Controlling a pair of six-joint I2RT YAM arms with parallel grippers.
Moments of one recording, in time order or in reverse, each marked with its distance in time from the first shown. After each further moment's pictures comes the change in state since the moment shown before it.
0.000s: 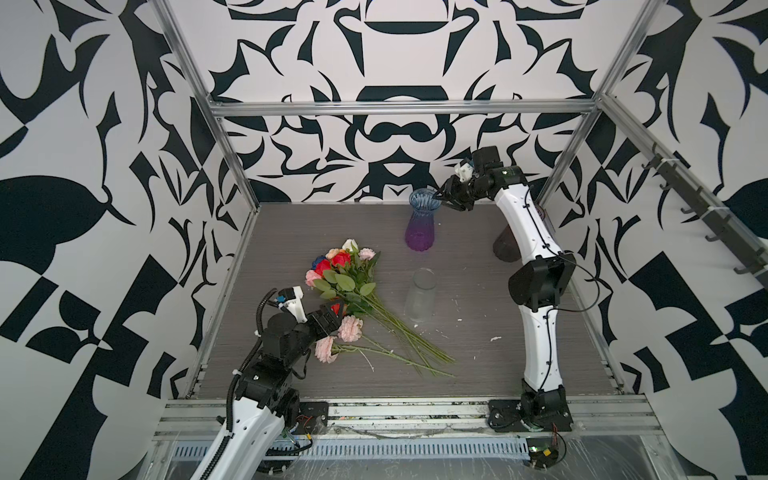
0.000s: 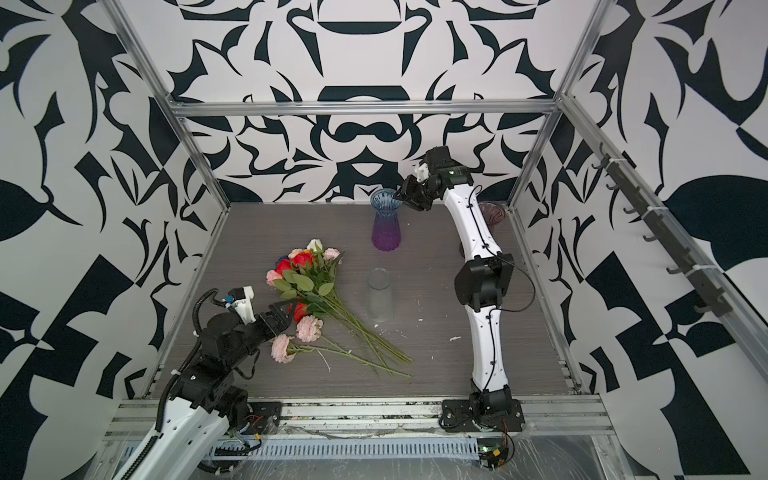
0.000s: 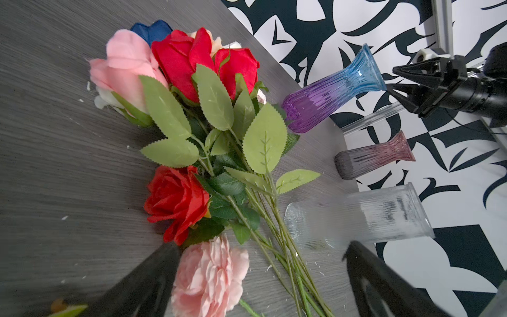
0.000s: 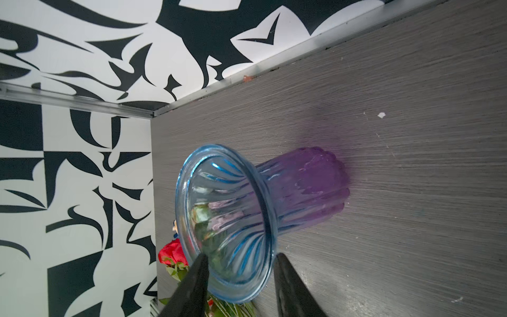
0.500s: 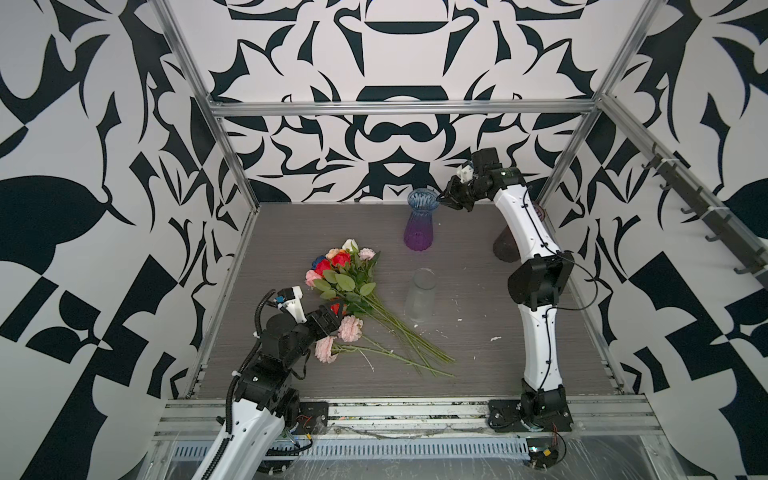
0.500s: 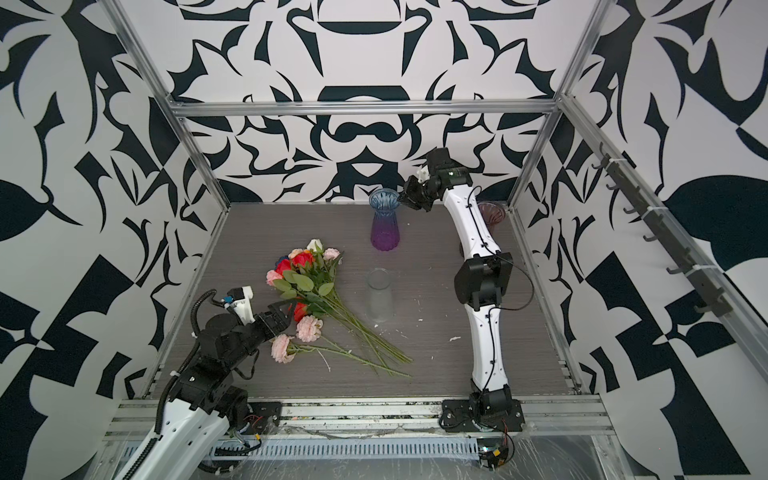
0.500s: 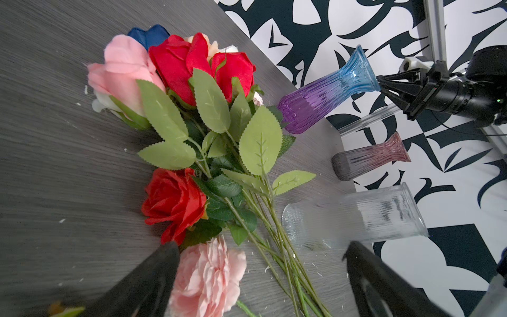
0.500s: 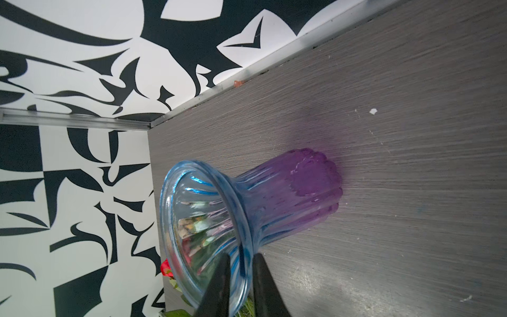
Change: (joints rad) left arm 0.002 -0.015 0.000 0.000 0.003 0.000; right arm 0.002 0.013 -0.006 0.011 0.019 0.052
